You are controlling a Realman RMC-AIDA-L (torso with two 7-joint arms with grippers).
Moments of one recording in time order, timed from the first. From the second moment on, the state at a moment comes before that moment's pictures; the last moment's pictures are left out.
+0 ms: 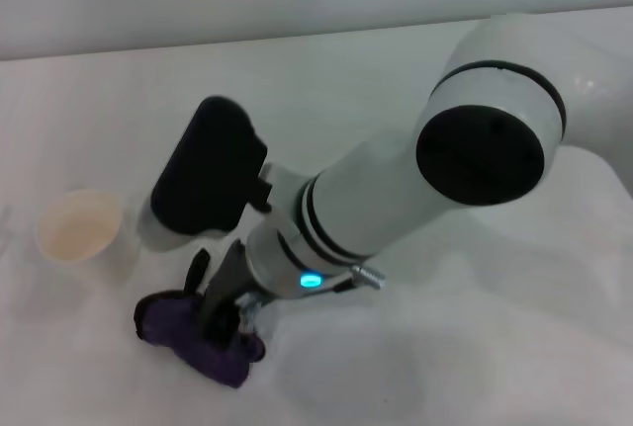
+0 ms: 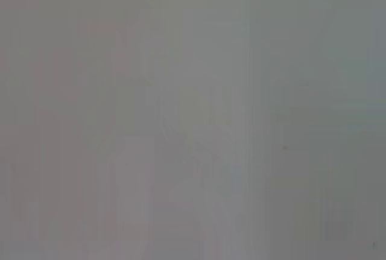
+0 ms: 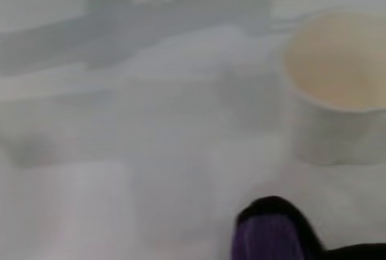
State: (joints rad) left arm -0.15 -2.07 0.79 0.19 -2.29 -1.58 2.83; right arm 0.81 2.03 -2.31 -1.22 0.93 0.88 -0.20
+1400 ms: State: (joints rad) left arm -0.20 -2.07 0.79 0.20 -2.32 -1.55 2.83; right arm 0.67 2.02 -2.10 -1.23 0.90 0.97 -0.34
